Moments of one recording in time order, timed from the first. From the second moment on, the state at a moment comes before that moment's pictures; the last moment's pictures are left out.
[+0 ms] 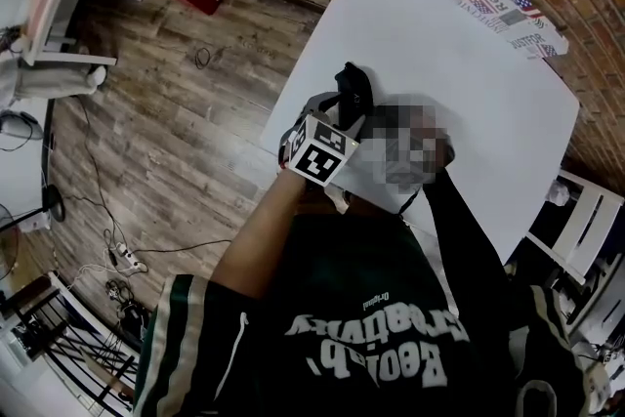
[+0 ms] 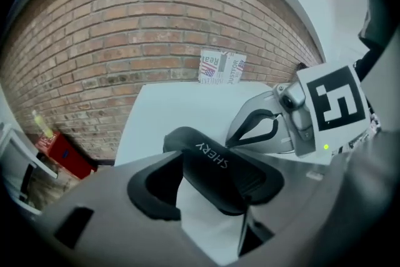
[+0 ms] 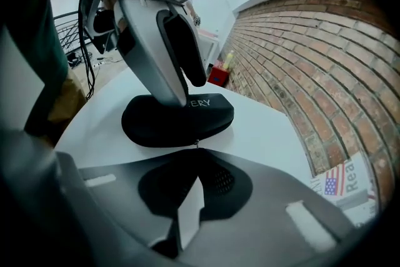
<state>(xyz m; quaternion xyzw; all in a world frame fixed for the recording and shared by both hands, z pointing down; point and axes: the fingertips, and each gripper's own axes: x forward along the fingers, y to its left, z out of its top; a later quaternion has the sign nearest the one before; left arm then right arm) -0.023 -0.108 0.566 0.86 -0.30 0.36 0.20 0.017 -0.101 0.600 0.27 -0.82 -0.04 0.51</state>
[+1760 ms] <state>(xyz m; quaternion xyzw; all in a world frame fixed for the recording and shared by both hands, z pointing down) 0.004 -0.084 0.574 0.88 -0.18 0.42 0.10 0.010 -0.046 0.610 0.34 -0.81 0.23 0.42</state>
